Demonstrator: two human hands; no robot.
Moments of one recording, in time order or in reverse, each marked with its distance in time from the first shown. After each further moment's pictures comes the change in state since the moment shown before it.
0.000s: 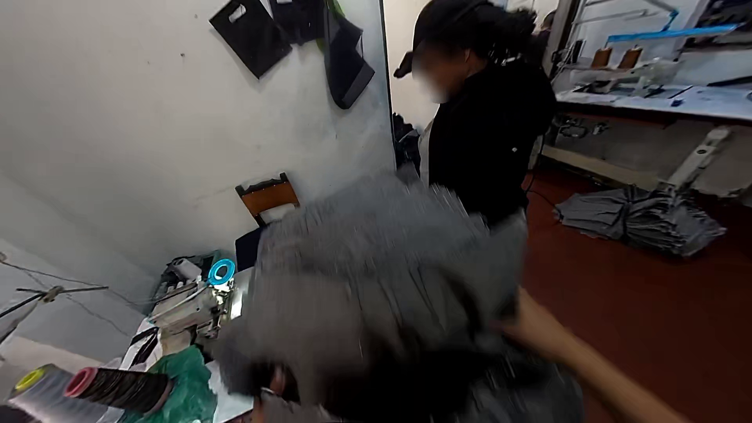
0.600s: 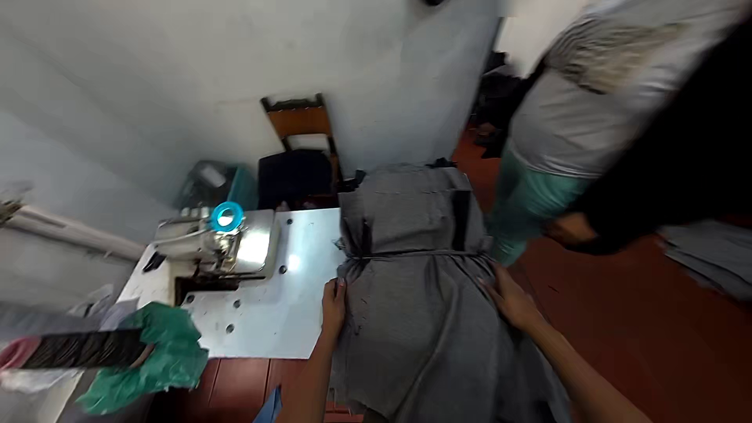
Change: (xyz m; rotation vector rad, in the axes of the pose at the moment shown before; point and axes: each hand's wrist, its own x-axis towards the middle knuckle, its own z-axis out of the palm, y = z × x) left_hand 0.251 -0.291 0.032 0.510 0.068 -0.195; right_hand 0.270 0.232 0.143 -0.419 -0.310 0.128
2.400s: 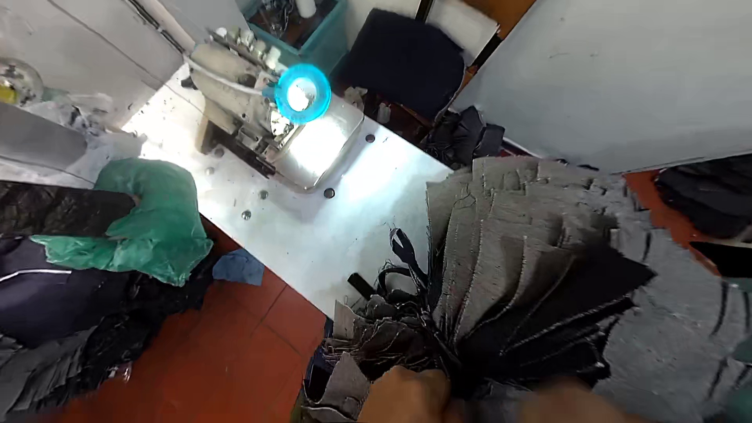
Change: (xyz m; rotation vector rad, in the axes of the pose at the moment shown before) left_hand -0.054 0.192 -0.046 -0.048 -0.393 -0.231; right_hand 0.041 -0.303 -0.029 0.169 -0.660 -1.041
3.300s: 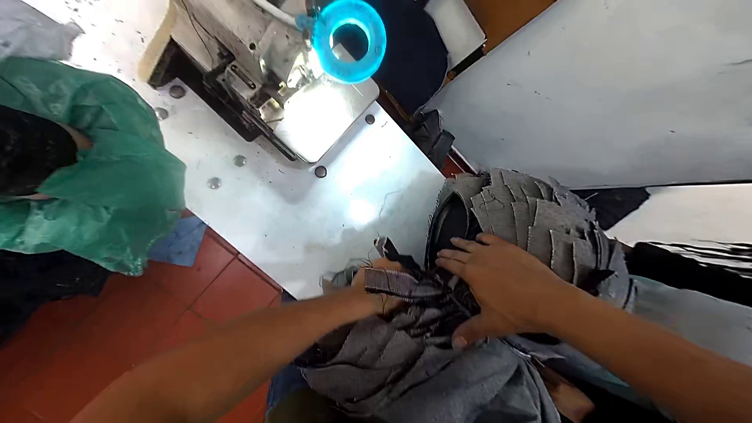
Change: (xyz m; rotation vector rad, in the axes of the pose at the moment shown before) left_hand 0.125 -0.122 -0.032 0.241 -0.245 0.226; right_hand 0.151 0.052 -0.007 -0.883 -1.358 0.522
